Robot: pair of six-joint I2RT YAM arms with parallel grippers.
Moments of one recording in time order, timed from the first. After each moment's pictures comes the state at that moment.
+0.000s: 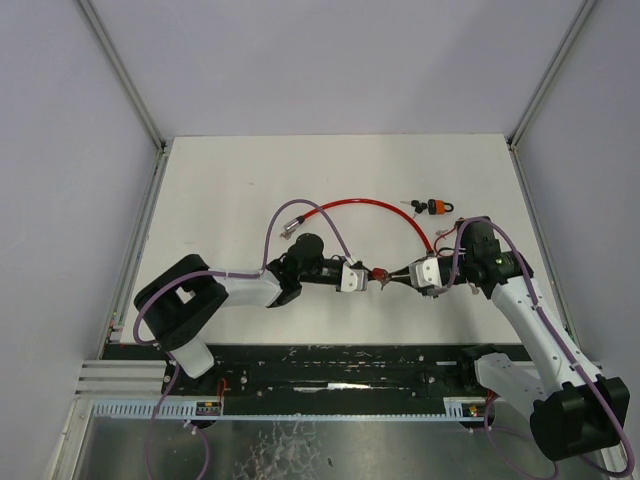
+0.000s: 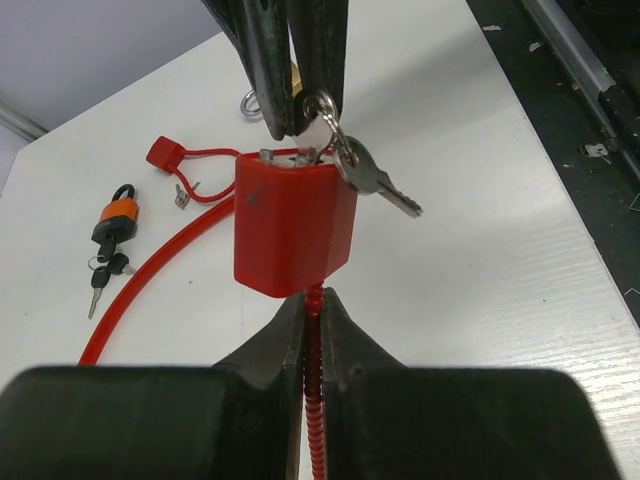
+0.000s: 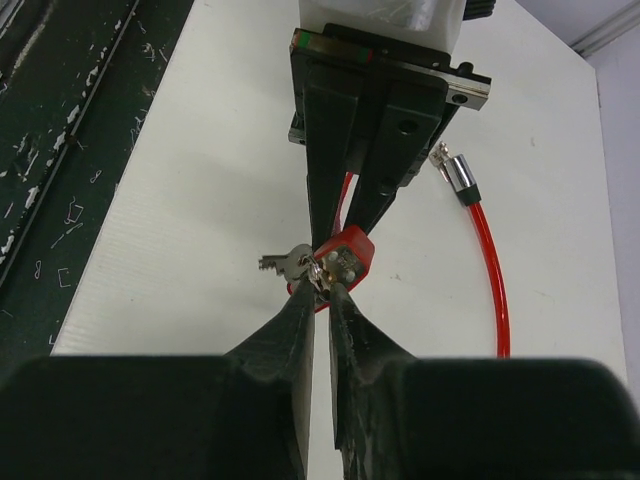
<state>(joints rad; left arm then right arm) -0.85 1.67 0.70 0.77 0.71 0.58 0.23 0.97 0.78 -0.82 -1.14 -1.53</state>
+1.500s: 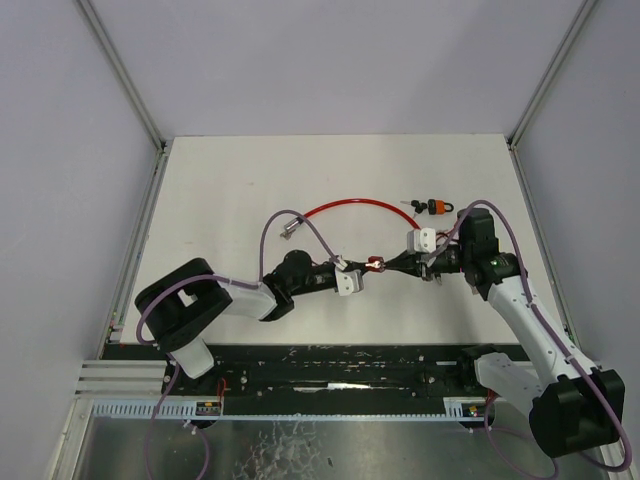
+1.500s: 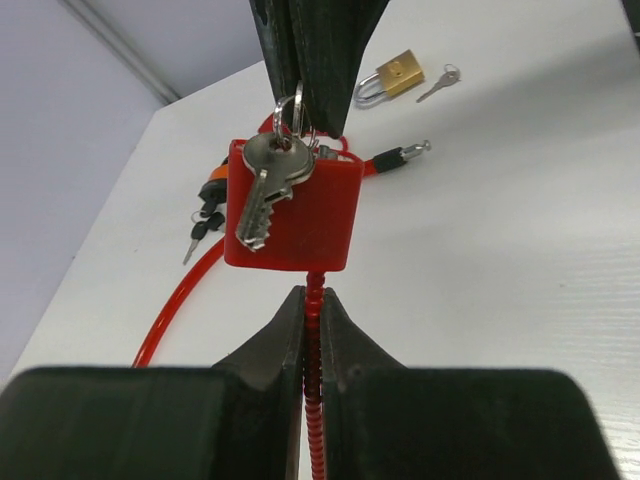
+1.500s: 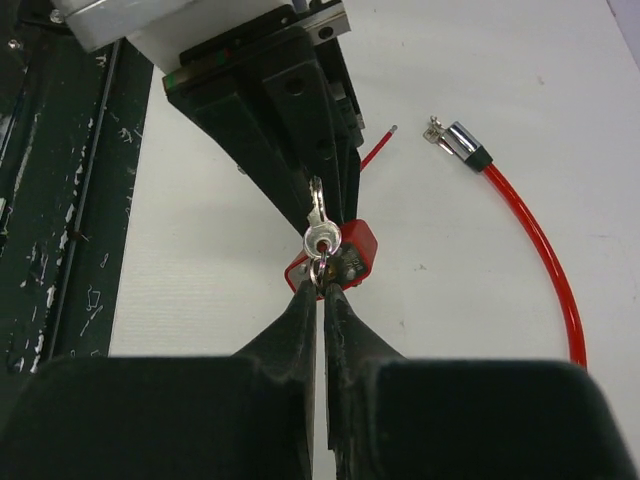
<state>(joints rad) -0.88 1.67 0.57 1.07 0.43 0.52 0.22 0.98 0.72 -0.46 -1.14 -0.96</state>
